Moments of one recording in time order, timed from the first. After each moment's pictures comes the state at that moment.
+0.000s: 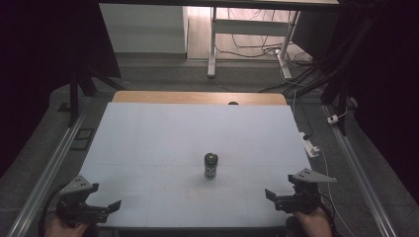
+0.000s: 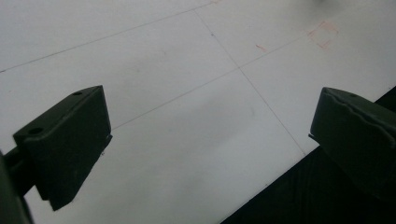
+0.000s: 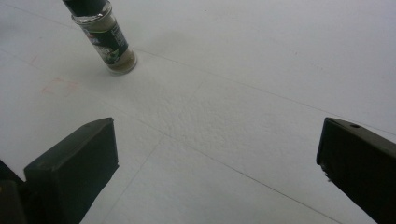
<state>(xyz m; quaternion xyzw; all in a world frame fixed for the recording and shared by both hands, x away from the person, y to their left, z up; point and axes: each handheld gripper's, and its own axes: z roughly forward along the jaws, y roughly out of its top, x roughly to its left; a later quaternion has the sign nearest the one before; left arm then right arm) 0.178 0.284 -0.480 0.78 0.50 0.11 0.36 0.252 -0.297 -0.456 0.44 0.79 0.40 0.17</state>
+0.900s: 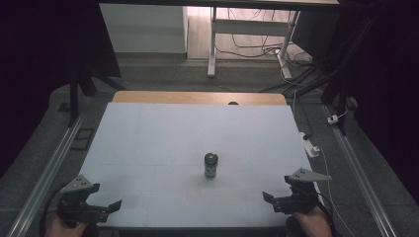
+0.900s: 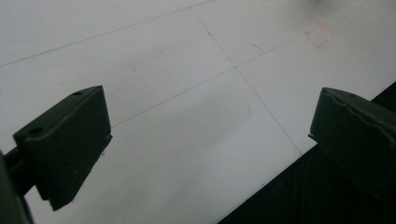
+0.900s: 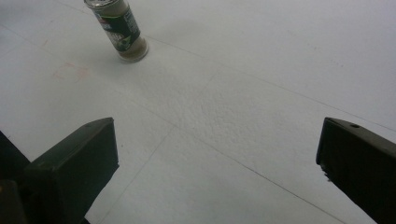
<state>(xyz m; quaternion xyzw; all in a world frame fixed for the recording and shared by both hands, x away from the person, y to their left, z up) 0.179 0.285 -0.480 0.78 0.50 0.10 0.36 0.254 -0.292 -0.457 0.41 0.81 0.39 0.15</state>
